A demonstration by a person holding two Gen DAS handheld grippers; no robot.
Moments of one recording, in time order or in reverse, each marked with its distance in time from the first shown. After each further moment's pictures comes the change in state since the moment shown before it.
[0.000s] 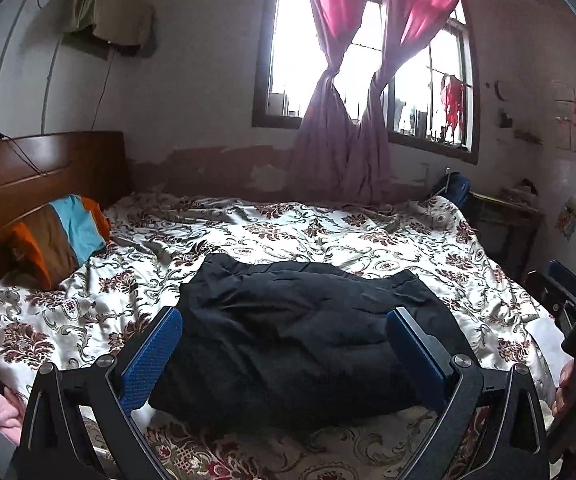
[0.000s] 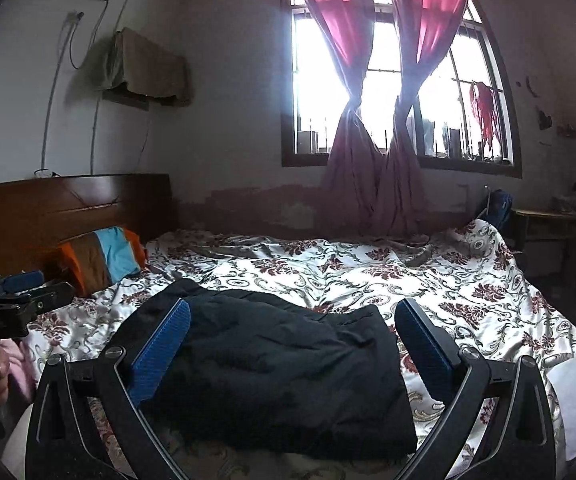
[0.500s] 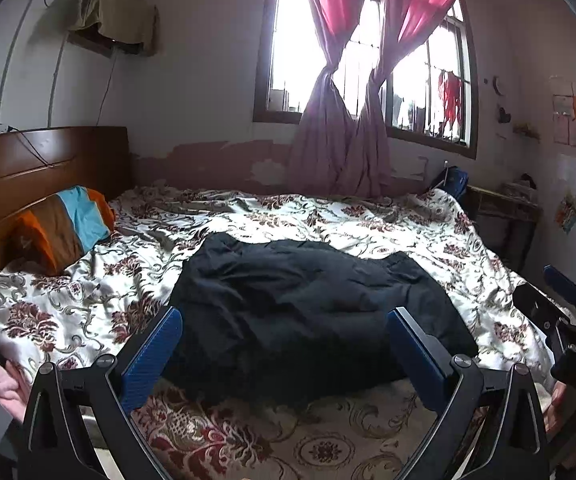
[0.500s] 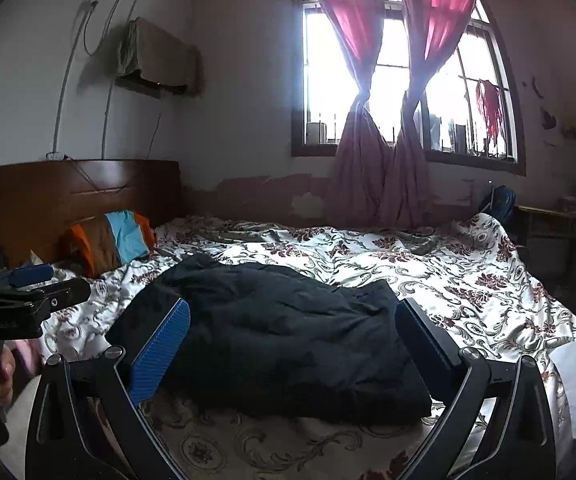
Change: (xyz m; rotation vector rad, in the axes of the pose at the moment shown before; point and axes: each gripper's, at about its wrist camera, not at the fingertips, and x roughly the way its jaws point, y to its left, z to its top) left arm -0.023 -0.006 -0.040 0.000 0.017 0.013; right arm -0.022 0.014 -0.043 -0.029 0.021 0.010
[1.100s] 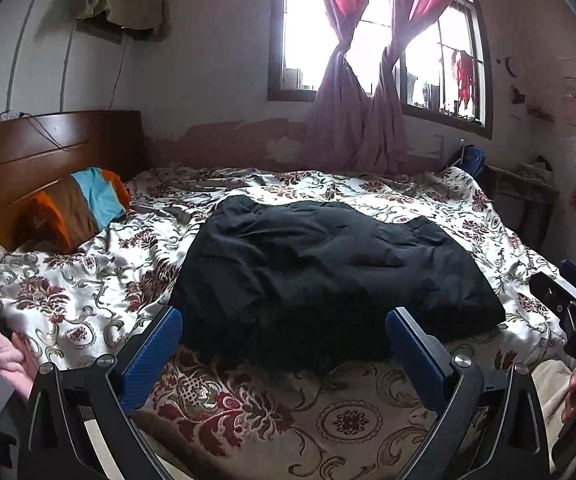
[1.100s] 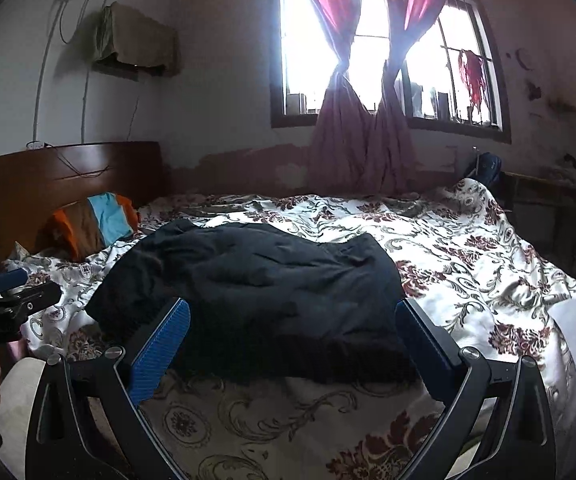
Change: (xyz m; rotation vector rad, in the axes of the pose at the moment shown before) left arm 0.011 0.008 -0.044 0.010 0.054 0.067; right arm 0.011 -0.016 -0.046 0.055 0.087 -0.055
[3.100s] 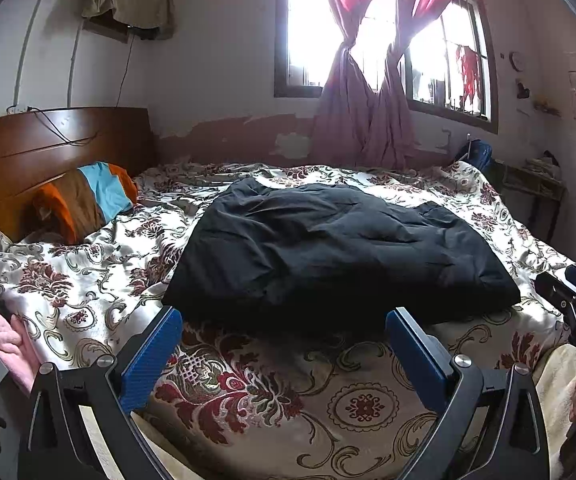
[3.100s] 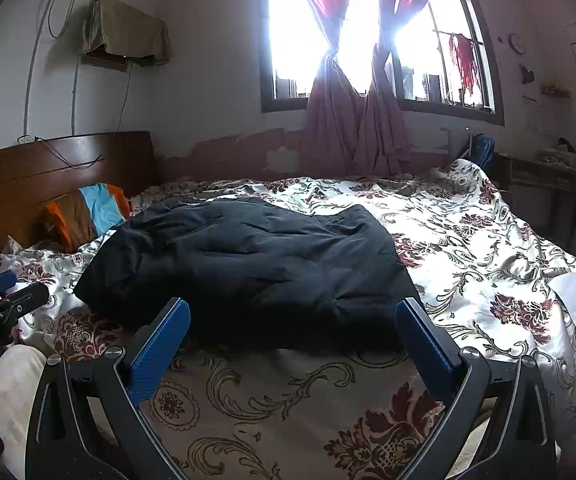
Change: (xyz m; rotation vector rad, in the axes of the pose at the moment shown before) left arm 0.013 0.006 -0.033 -0.001 0.004 0.026; right arm 0.009 -0.004 -0.024 0.022 0.042 -0.020
